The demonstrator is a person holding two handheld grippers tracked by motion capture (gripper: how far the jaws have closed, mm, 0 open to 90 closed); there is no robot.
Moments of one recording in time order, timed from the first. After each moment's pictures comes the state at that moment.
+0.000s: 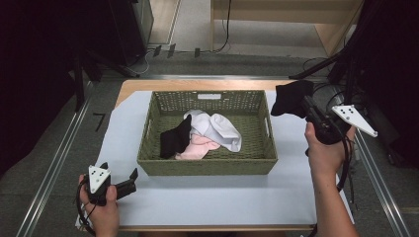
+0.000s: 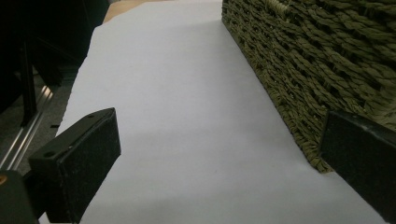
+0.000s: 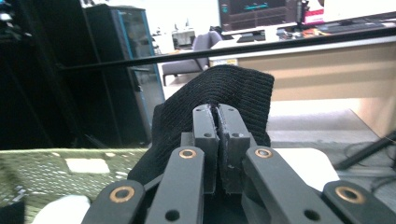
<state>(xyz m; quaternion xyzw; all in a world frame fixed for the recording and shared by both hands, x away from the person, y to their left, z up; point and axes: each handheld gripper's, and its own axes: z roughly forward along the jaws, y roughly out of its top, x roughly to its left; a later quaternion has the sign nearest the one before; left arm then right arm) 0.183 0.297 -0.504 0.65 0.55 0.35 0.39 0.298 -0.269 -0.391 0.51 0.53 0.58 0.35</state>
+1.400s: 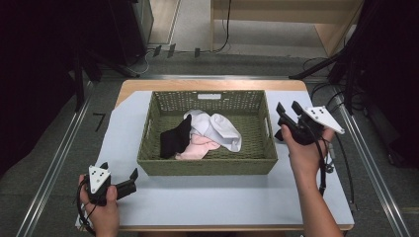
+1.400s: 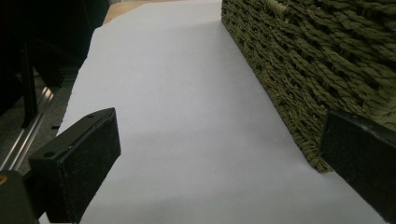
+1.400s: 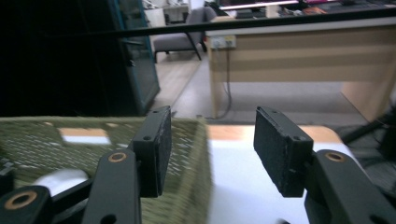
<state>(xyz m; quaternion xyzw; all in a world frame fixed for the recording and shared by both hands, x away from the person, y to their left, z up) 0.182 0.297 -0.504 0.65 0.55 0.35 0.39 0.310 -0.214 -0.404 0.52 0.57 0.54 0.35</state>
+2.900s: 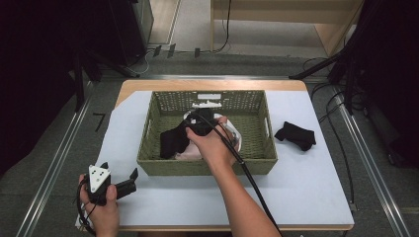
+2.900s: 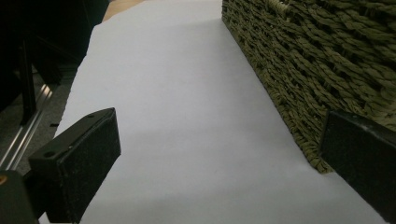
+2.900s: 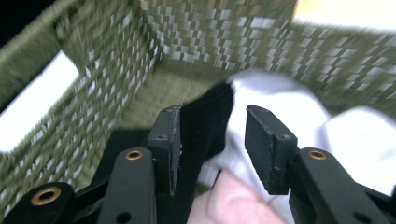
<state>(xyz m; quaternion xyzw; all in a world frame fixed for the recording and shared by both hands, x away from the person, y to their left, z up) 0.183 0.297 -0.504 0.65 0.56 0.35 0.39 0.360 0.022 -0.446 0.52 0.74 0.41 0.12</state>
